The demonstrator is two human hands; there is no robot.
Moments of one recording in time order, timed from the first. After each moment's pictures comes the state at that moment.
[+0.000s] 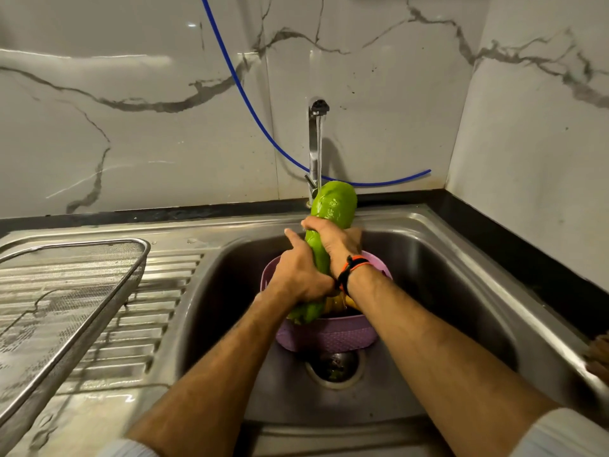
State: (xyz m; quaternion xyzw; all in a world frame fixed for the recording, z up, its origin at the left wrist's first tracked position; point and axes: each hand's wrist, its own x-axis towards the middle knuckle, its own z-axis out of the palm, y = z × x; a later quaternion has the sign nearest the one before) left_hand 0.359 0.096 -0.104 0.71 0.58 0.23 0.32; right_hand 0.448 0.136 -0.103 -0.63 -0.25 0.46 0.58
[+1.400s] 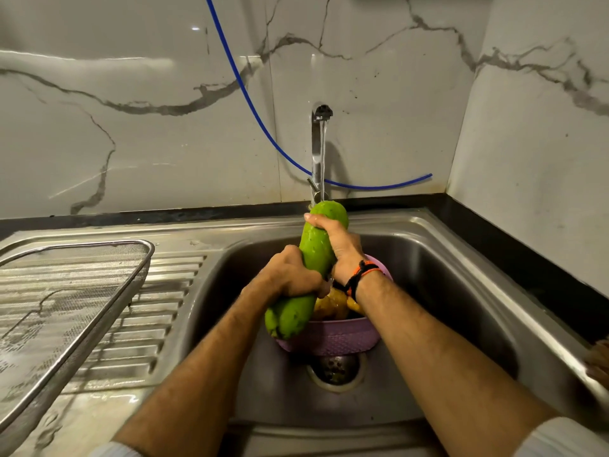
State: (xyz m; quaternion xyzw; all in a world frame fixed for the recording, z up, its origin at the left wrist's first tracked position) left_hand 0.340 0.102 -0.092 0.70 0.63 0.14 0.31; right_hand 0.445 0.123 -0.096 -0.53 -0.22 0.55 0.61
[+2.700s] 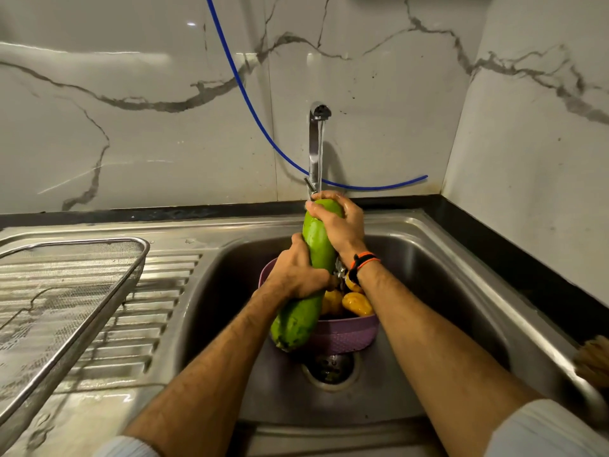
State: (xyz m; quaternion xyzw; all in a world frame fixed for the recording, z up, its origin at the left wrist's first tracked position) left_hand 0.353 0.102 -0.099 0.72 0.57 0.22 0.34; right_hand 0.466 0.147 -0.096 -0.50 -0.48 0.28 0.66
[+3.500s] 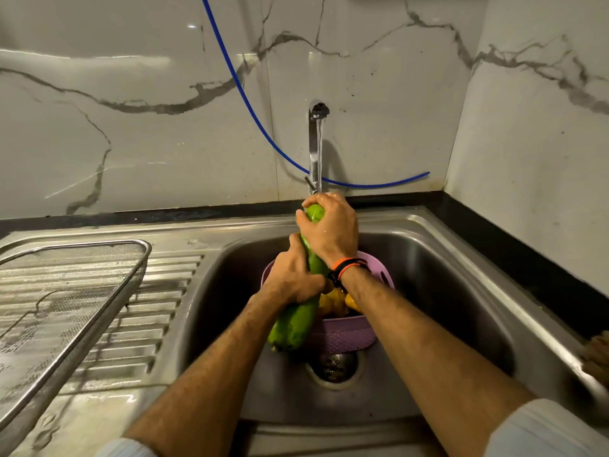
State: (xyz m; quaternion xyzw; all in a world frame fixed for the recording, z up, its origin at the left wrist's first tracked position) left_hand 0.345 0.102 -0.109 0.74 0.55 0.24 0.30; right_hand 0.447 0.141 -0.097 -0.59 -0.59 0.01 0.56
